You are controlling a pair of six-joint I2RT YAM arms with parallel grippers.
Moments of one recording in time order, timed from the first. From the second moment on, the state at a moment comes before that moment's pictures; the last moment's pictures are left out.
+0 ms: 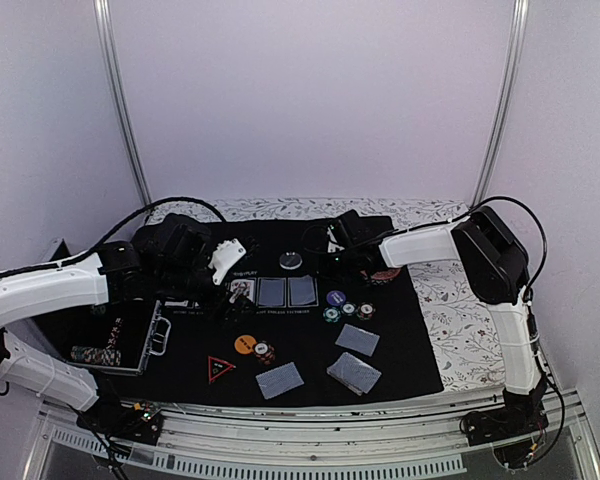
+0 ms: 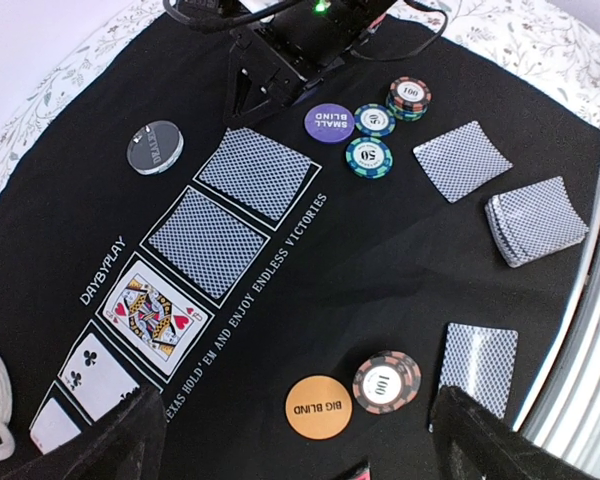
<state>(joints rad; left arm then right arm) -0.83 1.23 0.90 -0.44 0.01 0.10 0.72 2.25 1.55 -0.07 -0.17 0.70</state>
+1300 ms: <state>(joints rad) 0.00 1.01 0.60 0.23 -0.14 -0.09 0.11 0.90 0.63 0.23 -0.09 0.21</state>
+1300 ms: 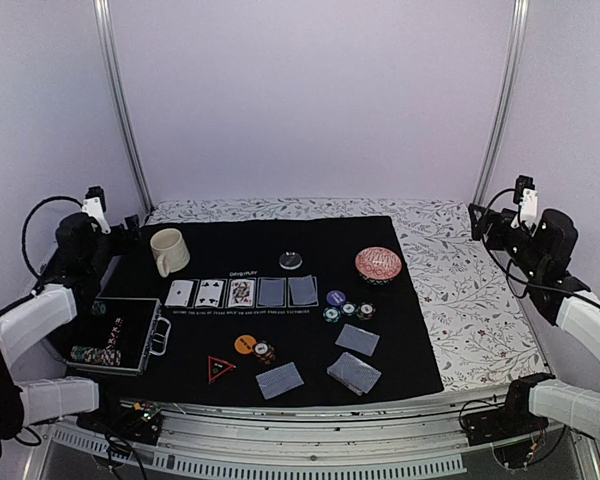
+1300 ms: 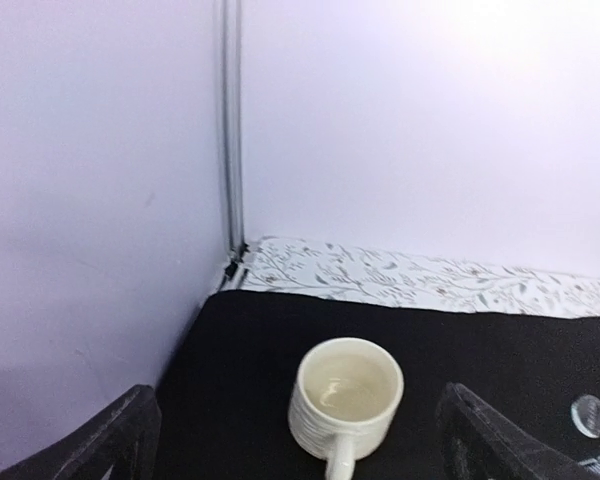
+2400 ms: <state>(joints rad) 0.03 1.54 0.22 1.32 -0.06 0.01 0.04 1.54 0.20 1.38 0.10 -0.03</state>
